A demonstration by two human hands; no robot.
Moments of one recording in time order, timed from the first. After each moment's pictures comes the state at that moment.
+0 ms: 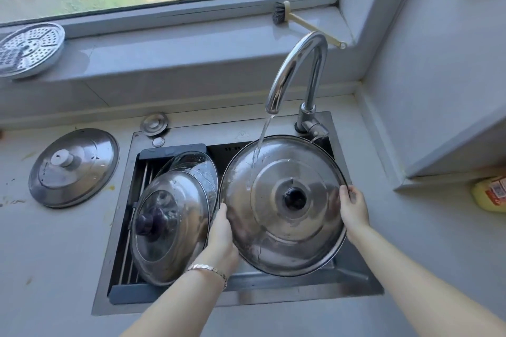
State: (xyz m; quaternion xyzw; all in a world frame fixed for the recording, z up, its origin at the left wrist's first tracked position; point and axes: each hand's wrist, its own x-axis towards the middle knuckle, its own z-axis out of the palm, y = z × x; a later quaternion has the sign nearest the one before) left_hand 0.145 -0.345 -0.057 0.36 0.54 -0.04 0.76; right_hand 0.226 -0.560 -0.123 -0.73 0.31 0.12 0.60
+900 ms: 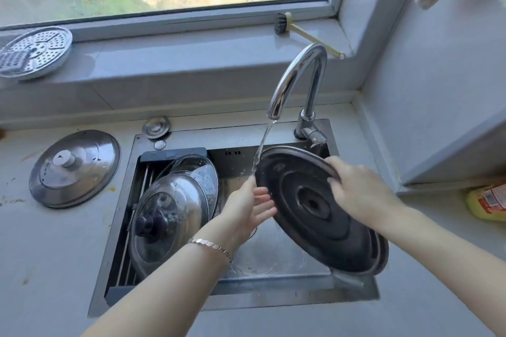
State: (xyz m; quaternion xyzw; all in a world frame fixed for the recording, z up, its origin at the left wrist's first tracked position) left_hand 0.183 -0.363 0.001 0.46 0.45 -0.17 0.75; right_hand 0.229 -0.548 0.040 -0.96 -0.17 0.13 0.17
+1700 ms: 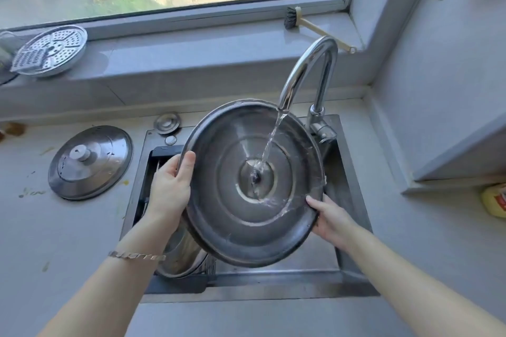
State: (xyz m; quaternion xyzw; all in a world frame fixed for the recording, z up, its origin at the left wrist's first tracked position) left_hand 0.145 -0.268 0.044 0.76 0.32 0.10 0.56; right_hand 0.203 -0.518 -0.072 -0.49 0.24 0.38 0.75
